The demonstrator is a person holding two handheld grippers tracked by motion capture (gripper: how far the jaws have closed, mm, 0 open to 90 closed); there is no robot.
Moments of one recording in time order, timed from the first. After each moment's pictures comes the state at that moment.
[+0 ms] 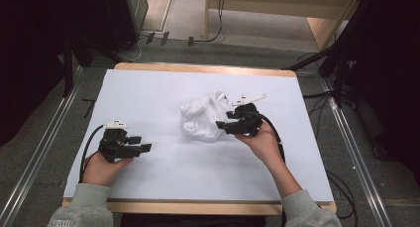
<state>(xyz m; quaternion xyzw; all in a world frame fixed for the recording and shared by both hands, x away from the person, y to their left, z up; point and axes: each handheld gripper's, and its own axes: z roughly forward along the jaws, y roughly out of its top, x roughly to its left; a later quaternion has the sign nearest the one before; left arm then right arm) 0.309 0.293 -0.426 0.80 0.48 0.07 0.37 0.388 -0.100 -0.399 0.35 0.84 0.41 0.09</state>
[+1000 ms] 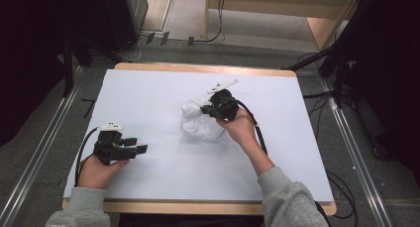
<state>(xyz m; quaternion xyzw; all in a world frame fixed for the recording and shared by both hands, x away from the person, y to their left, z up) 0.303 0.302 -0.426 0.79 0.49 0.07 0.37 0.433 -0.040 -0.399 0.32 0.86 0.40 0.08</state>
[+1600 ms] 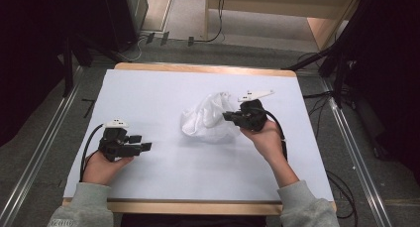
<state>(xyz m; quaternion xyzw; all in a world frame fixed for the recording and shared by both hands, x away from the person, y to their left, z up) 0.313 0.291 -0.425 0.79 0.47 0.07 0.37 0.392 -0.115 -0.390 0.34 0.83 0.44 0.08</state>
